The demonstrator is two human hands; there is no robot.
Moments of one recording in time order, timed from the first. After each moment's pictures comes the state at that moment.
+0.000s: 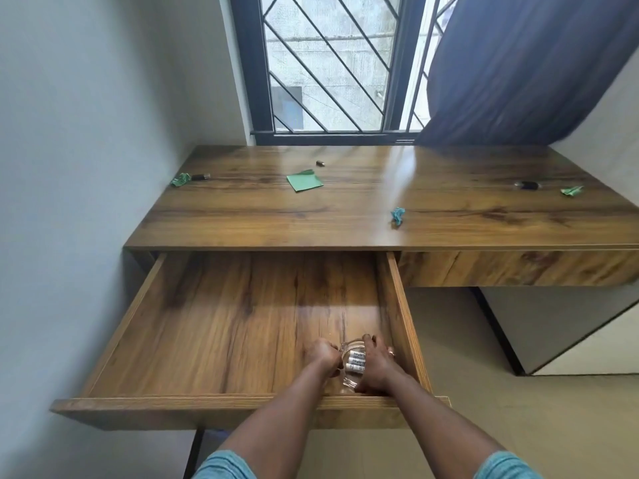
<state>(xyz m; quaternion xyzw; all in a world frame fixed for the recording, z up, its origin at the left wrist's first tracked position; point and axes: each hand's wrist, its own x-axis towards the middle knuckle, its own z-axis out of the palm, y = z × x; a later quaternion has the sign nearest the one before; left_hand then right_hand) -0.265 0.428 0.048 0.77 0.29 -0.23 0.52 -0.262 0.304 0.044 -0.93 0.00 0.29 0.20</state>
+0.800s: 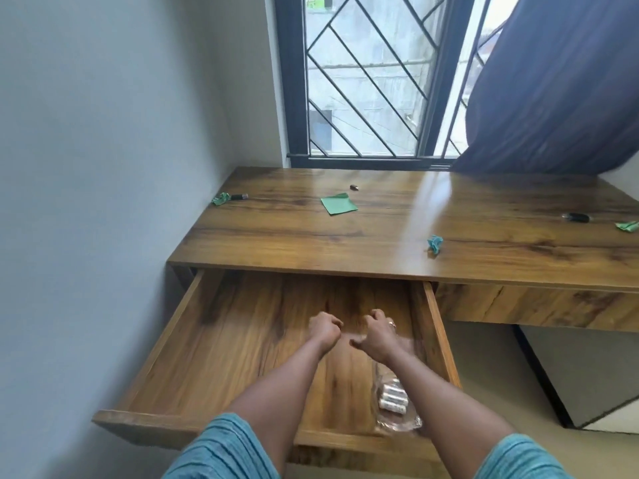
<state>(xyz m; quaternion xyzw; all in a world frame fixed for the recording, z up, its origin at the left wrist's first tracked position) -0.207 0.505 0.099 0.88 0.20 -0.09 0.42 -0.192 0.375 0.098 -0.96 -0.09 0.15 0.21</state>
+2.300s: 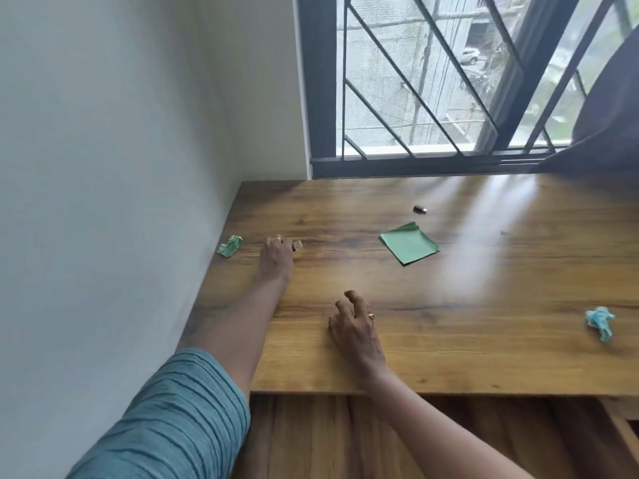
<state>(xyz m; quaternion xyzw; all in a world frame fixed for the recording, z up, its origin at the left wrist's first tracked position) 0.120 0.801 0.123 0.98 0.13 0.11 0.12 0.014 0.634 0.091 -0.95 -0.15 -0.10 0.26</state>
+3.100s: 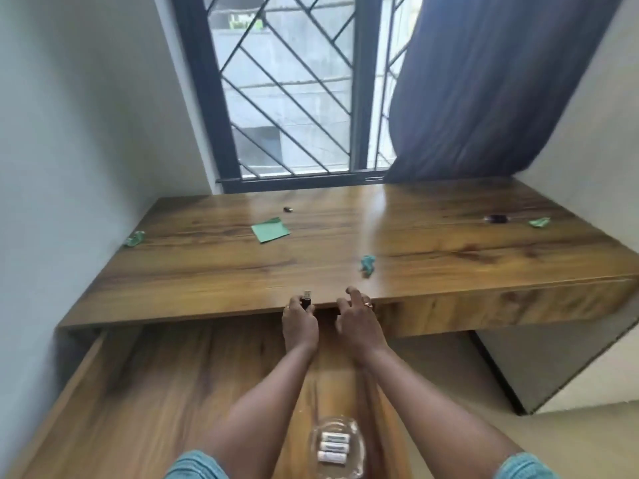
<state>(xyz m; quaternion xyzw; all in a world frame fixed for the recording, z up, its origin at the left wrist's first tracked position) -0.117 0.407 0.131 0.86 0.21 0.08 0.45 -0.124 0.296 0.144 -0.98 -0.12 -0.05 0.18</state>
